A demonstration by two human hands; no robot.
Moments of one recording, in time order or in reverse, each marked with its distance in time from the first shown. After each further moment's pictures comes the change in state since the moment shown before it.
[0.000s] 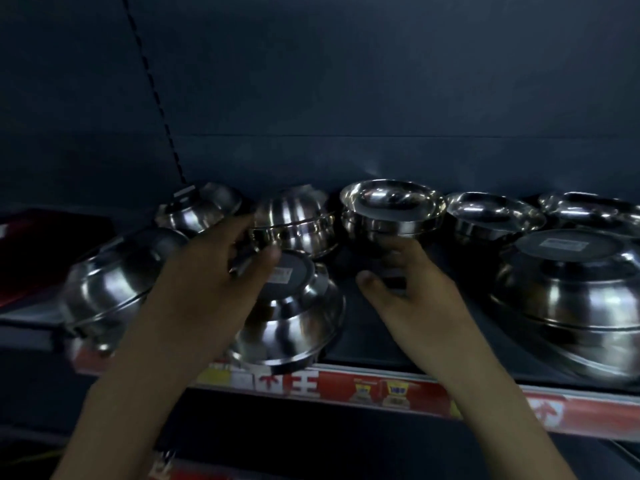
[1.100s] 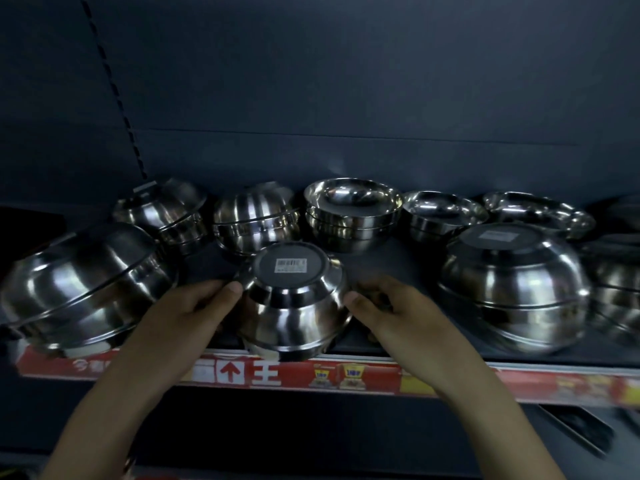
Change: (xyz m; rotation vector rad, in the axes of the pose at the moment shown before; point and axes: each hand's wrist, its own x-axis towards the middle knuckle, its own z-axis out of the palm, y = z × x) left_hand -0.023 -0.027 0.029 -0.254 -0.181 -0.273; right_hand -0.026 0.017 -0.029 -0.015 -0.183 0.234
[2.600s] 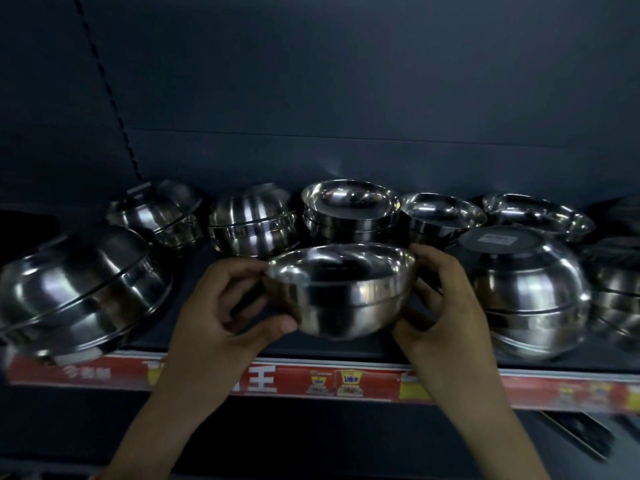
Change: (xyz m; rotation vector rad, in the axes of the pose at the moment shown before) left_hand -0.004 -0.004 0.042 -0.472 -0.028 0.414; right_hand -0.007 0.033 -0.007 0.209 0.392 -0.369
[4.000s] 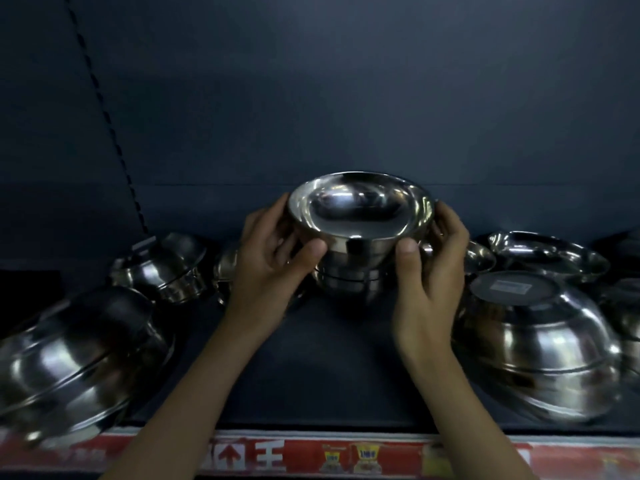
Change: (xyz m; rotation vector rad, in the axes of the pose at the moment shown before) left_hand 0.118 0.011 0.032 -0.173 -0.004 0.265; right_hand 0.091 -0.012 0.046 0.207 0.382 -0.274
